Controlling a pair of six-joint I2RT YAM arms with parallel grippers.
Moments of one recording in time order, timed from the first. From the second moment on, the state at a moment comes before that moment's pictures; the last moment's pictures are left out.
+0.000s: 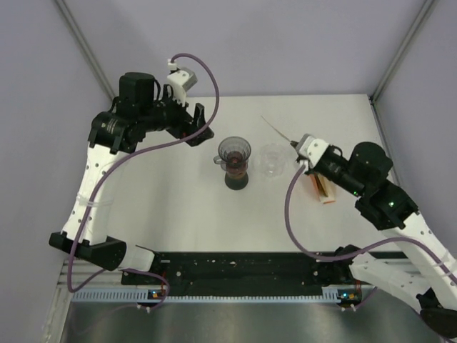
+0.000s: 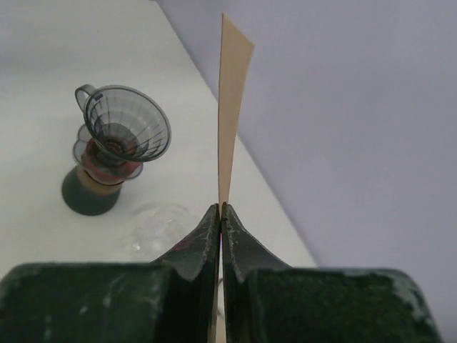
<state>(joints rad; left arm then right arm) -0.35 1.41 1.88 -1.02 0.47 0.13 0.61 0.82 1.15 -0.43 -0.16 -0.53</state>
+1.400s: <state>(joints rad) -0.34 1.45 1.67 -0.70 0.97 -0.49 0.97 0.95 0.93 0.22 0.10 -1.15</state>
